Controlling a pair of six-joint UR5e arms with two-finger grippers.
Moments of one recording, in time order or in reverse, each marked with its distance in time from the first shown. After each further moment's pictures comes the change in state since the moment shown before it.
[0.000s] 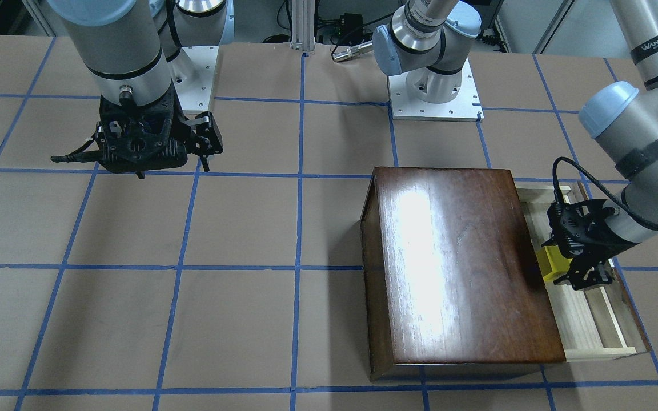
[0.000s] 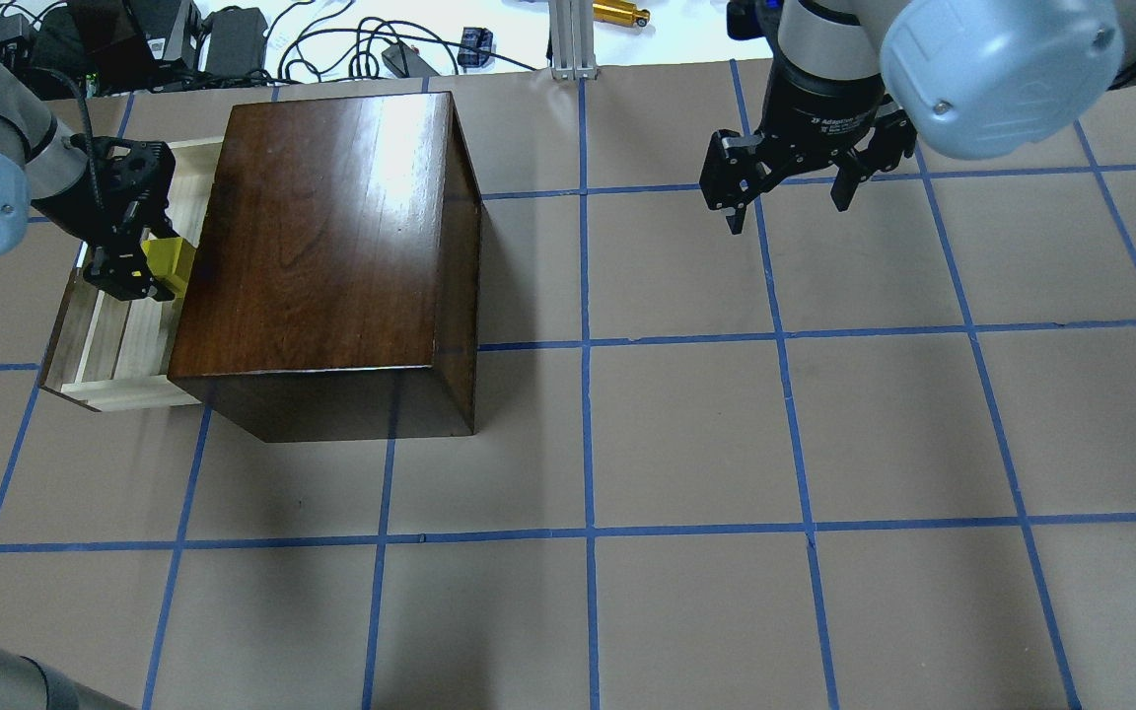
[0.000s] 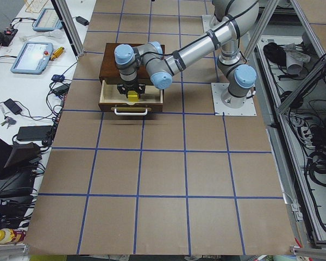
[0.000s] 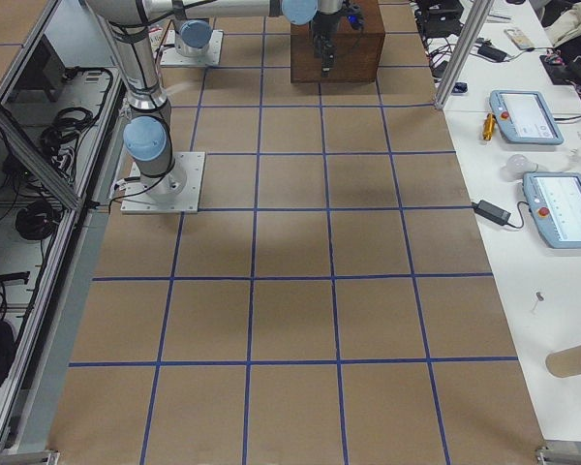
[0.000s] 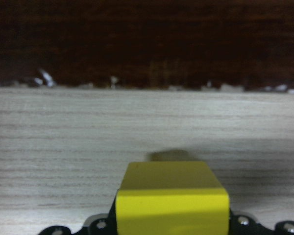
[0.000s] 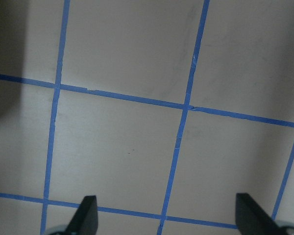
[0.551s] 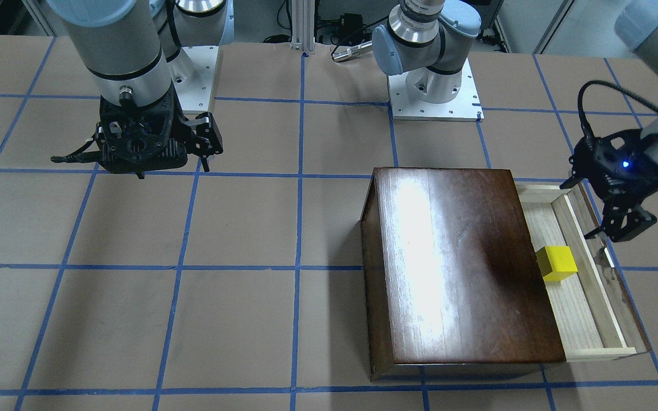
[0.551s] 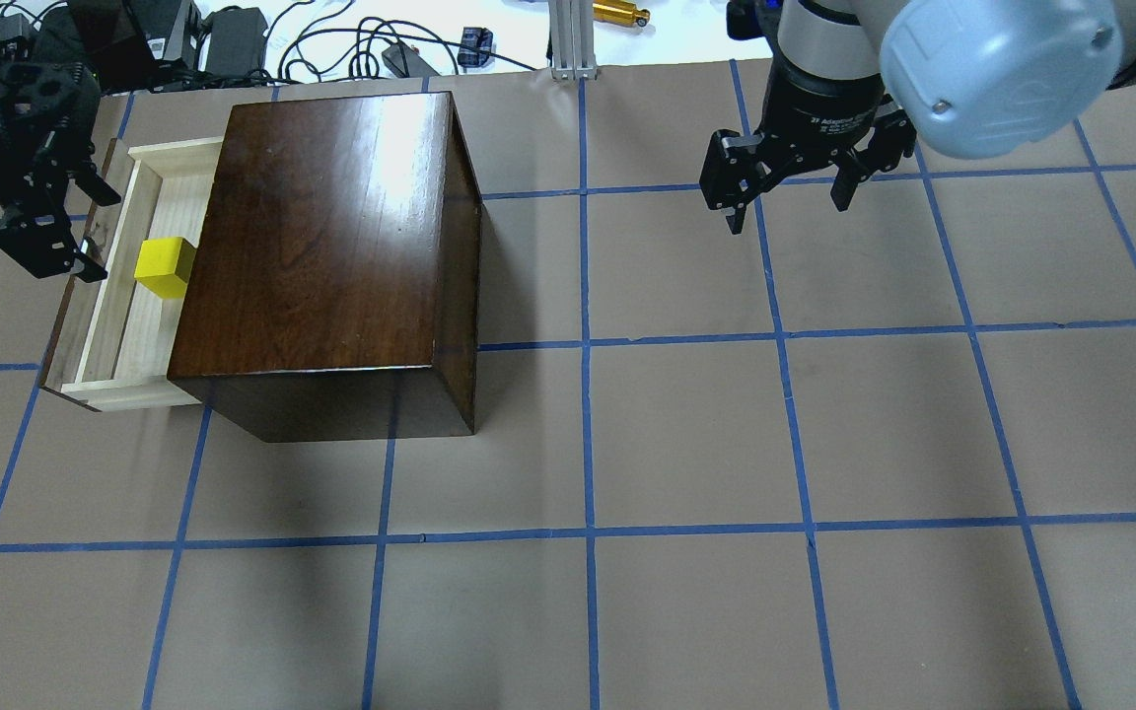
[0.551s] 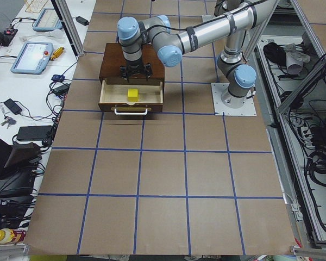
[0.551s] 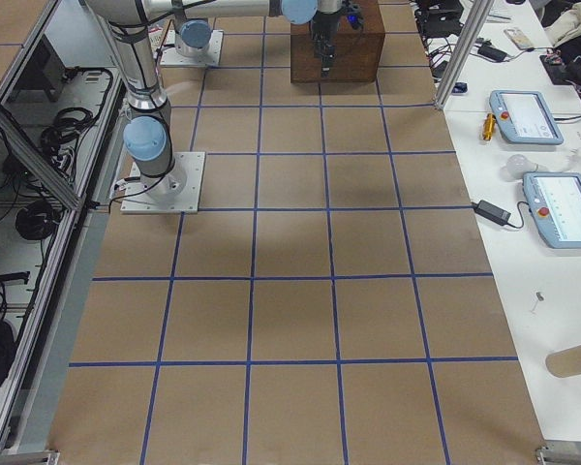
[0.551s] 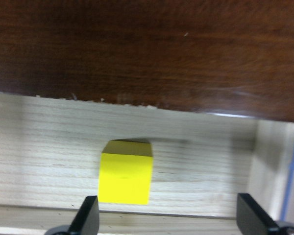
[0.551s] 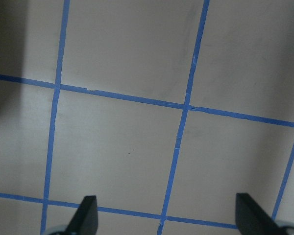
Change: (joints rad) left arm -0.004 0.188 0.107 -0.338 0.005 -0.156; right arm 0.000 0.000 0.000 0.000 0.000 0.001
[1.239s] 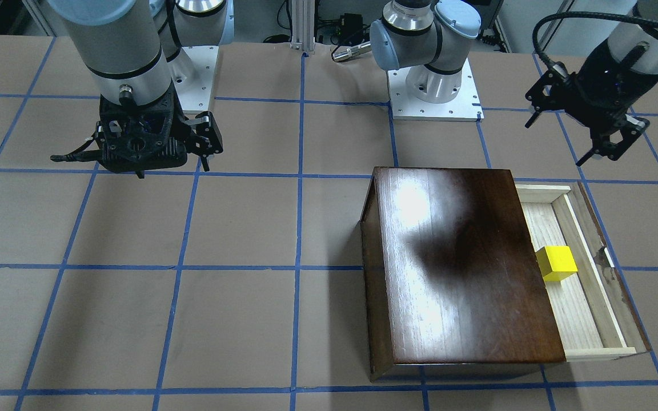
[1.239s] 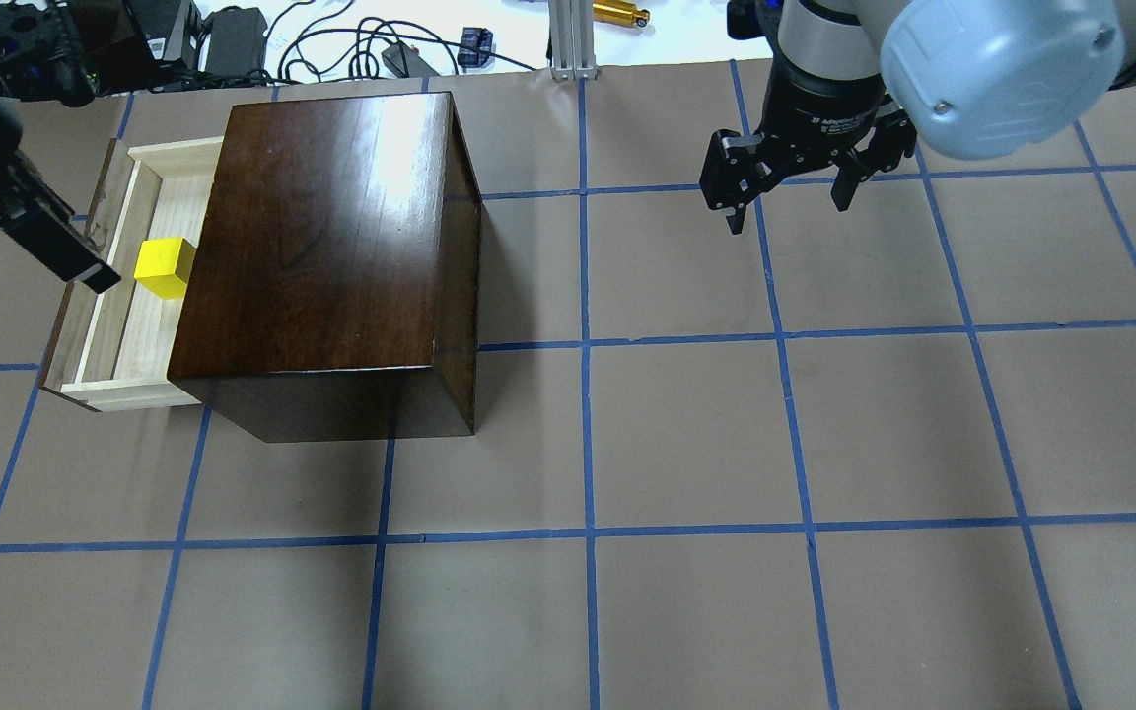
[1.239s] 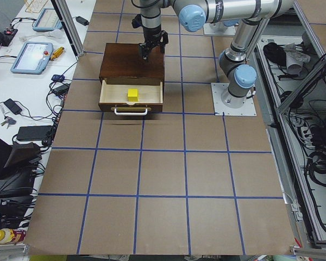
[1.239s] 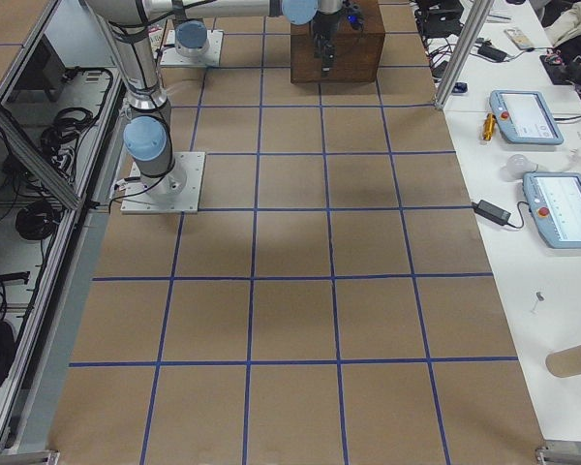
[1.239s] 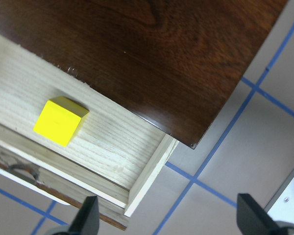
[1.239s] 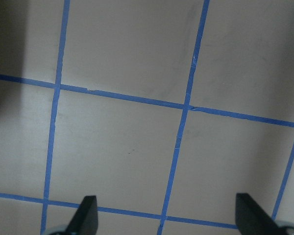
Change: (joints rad) left arm -0.151 0.147 -0.002 -0.111 0.070 -0.737; right arm 0.000 0.000 0.000 0.000 0.000 0.000
